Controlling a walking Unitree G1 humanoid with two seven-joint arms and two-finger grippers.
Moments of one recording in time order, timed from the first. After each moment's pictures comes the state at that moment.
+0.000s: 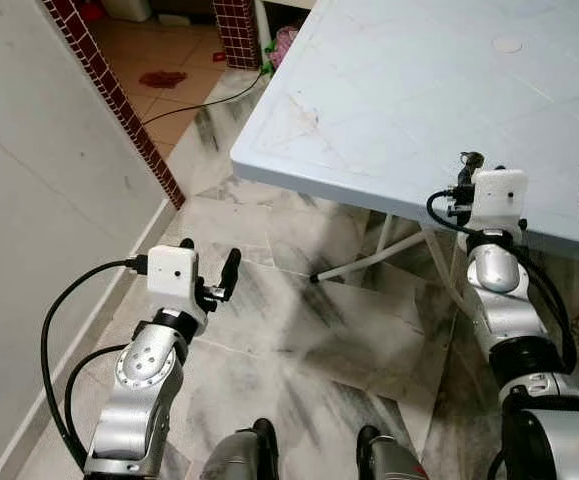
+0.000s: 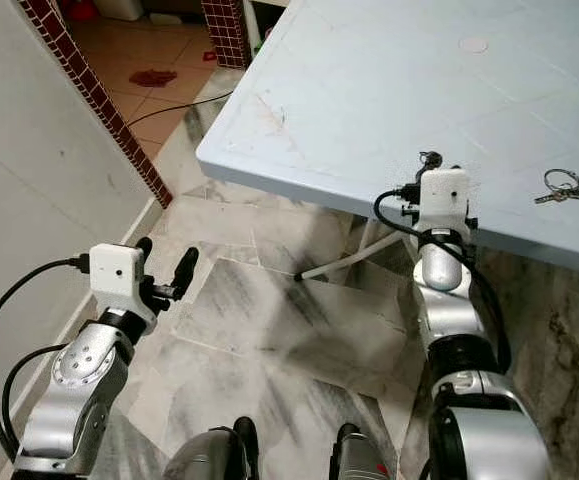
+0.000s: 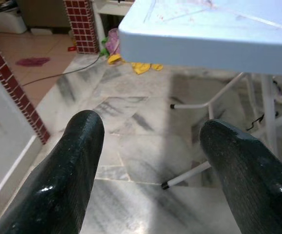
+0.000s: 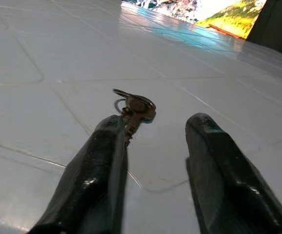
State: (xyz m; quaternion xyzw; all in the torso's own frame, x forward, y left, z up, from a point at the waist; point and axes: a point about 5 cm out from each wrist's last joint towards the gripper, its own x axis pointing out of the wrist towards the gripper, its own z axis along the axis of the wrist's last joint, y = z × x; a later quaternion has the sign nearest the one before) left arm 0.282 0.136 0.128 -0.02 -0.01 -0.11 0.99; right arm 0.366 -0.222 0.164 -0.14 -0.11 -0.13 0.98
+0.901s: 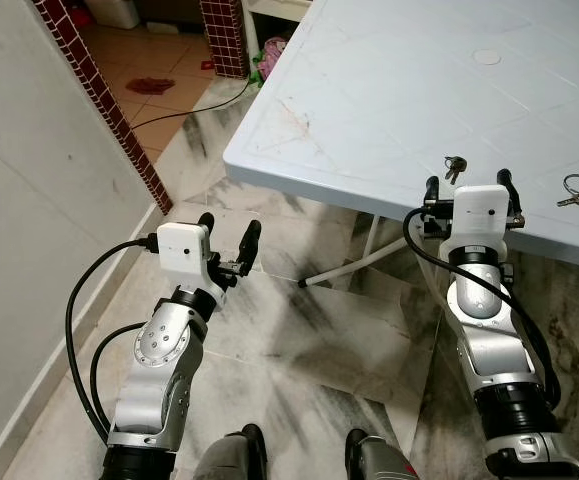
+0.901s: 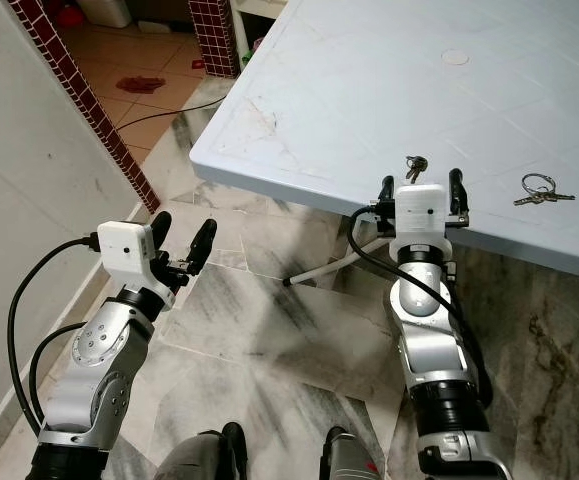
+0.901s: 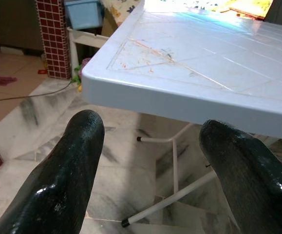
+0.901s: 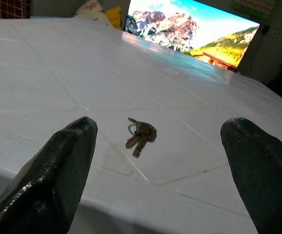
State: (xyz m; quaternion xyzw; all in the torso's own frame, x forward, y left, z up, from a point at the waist) left arm 0.293 0.120 0.146 -0.08 -0.06 -0.15 0.98; right arm 0.335 -0.188 0.170 -0.16 -0.13 -0.12 0.97
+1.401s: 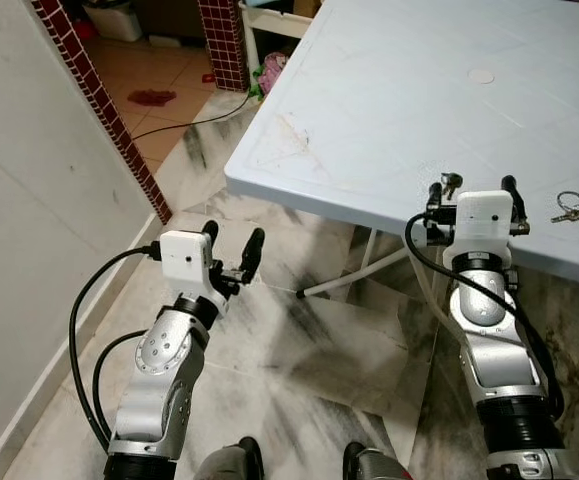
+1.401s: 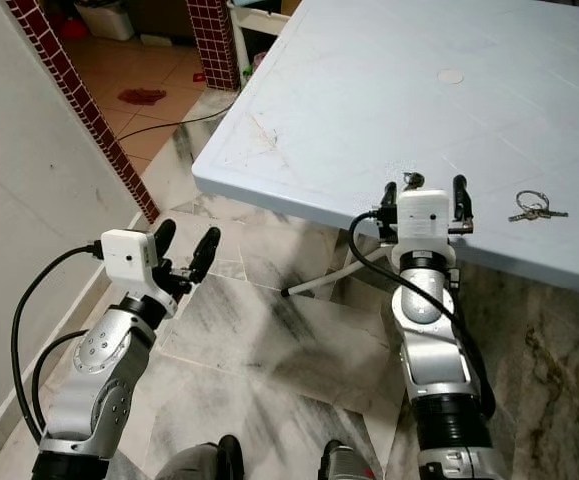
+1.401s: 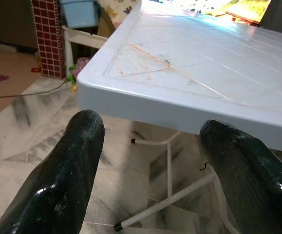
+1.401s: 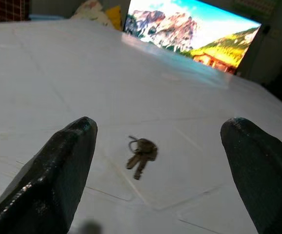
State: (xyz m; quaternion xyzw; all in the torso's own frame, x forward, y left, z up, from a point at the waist) left arm 0.288 0.117 0.140 -0.09 -0.05 -0.16 0.98; right arm 0.329 -0.187 0.167 -0.15 -0.11 -0.12 0.97
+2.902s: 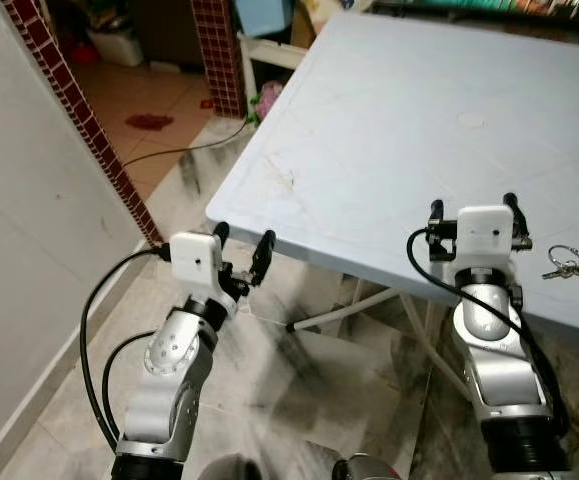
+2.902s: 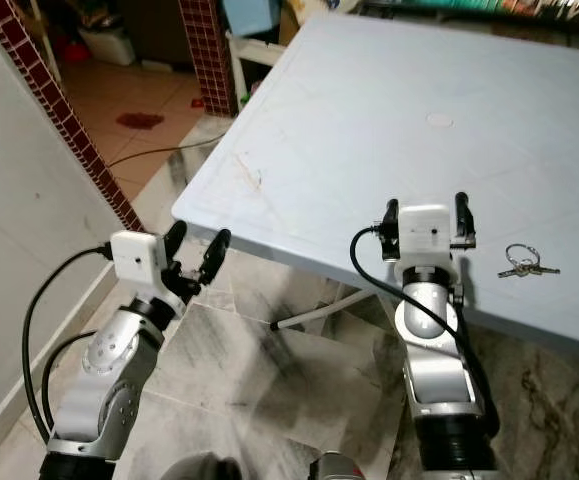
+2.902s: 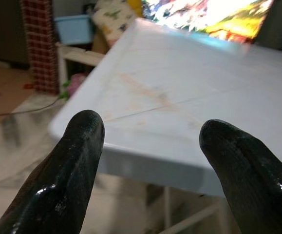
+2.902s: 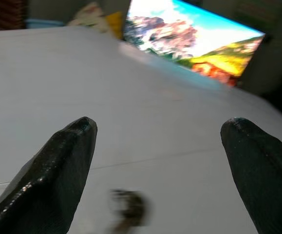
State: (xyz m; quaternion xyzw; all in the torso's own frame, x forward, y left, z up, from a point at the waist) left arm 0.286 0.120 0.137 -0.09 -0.05 -0.15 0.98; right arm 0.316 -0.170 0.158 -0.16 -0.10 -0.10 0.98
